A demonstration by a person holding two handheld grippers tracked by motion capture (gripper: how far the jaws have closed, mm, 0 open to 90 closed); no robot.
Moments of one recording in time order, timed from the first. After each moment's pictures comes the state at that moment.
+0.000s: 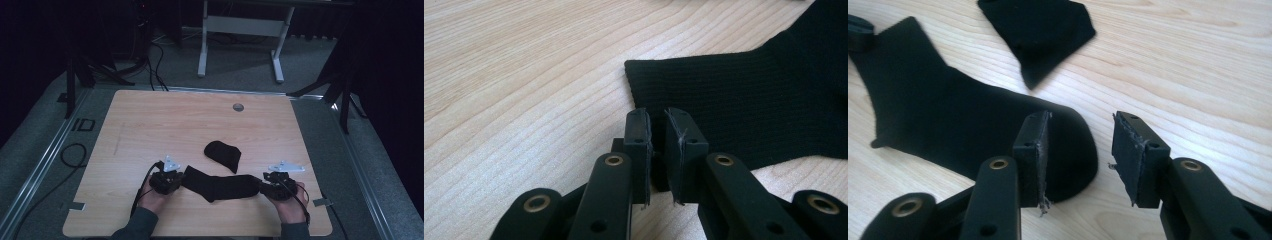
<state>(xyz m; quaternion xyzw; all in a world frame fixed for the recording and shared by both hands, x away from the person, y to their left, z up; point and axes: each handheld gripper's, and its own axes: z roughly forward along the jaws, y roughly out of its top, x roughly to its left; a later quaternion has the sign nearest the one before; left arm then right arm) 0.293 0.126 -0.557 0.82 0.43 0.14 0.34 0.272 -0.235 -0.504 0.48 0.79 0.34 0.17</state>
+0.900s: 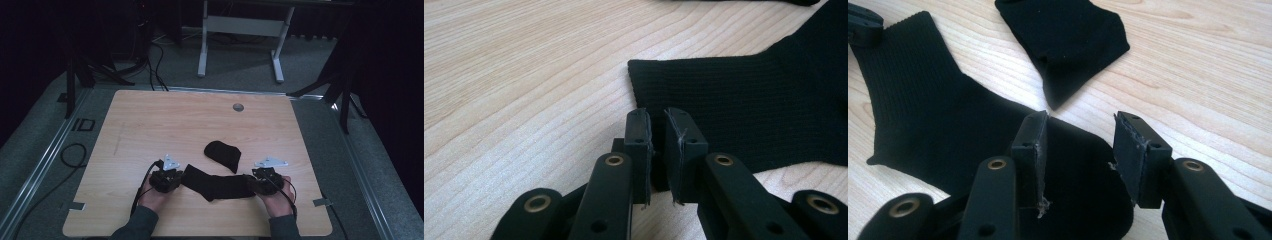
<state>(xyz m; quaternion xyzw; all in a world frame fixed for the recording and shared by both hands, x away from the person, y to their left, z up) 0.297 0.127 -0.559 0.82 0.43 0.14 0.35 0.291 -0.205 -0.515 0.45 0.81 0.33 0.17</state>
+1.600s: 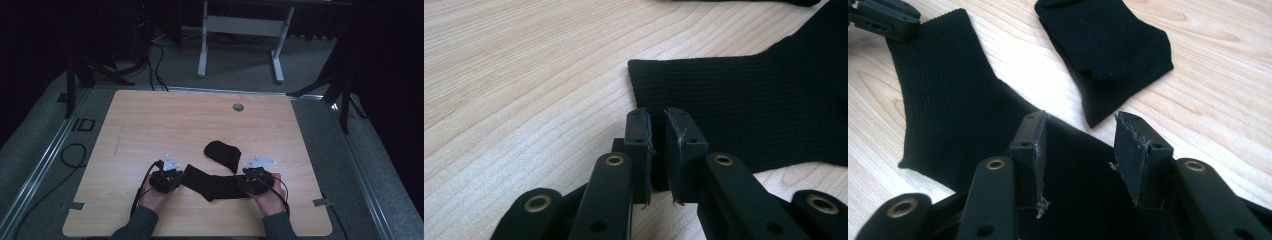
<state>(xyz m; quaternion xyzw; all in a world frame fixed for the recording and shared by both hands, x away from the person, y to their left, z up) 0.296 0.127 -0.559 0.82 0.43 0.15 0.35 0.293 -0.179 -0.514 0.41 0.84 0.33 0.17</state>
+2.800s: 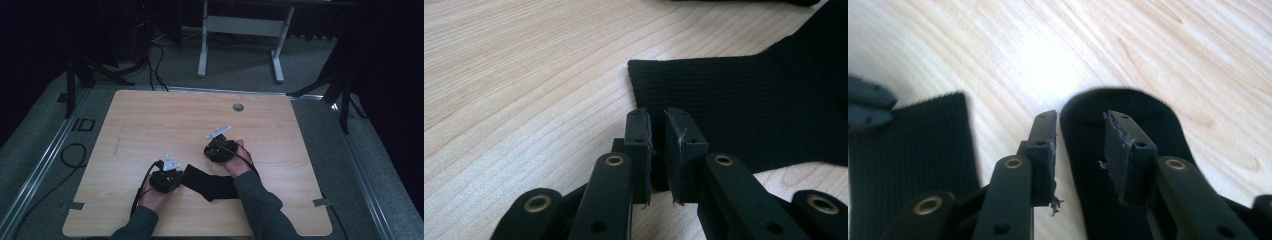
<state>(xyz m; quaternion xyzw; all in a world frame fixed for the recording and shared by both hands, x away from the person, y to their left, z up) 0.297 0.127 -0.559 0.82 0.43 0.15 0.35 0.393 -0.081 -0.510 0.32 0.89 0.28 0.15</state>
